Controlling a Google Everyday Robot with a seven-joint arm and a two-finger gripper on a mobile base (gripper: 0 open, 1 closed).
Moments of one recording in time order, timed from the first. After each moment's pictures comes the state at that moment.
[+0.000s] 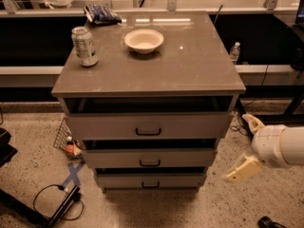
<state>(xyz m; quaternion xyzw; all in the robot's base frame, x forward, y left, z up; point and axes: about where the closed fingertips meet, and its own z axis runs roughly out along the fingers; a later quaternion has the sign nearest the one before) 0.449 -0.233 0.740 -0.51 0.78 0.08 0.36</state>
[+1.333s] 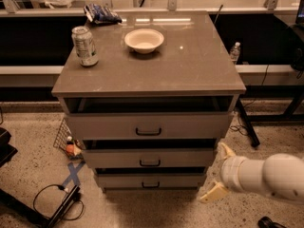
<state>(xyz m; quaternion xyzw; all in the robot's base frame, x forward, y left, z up) 0.446 -0.191 0.609 -0.50 0.79 0.07 0.35</state>
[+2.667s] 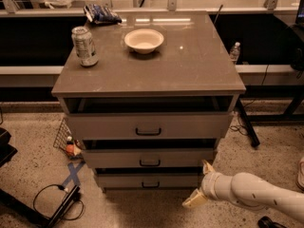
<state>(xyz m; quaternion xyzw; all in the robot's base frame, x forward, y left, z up) 0.489 -0.171 0.429 -0.48 0.79 0.10 0.36</state>
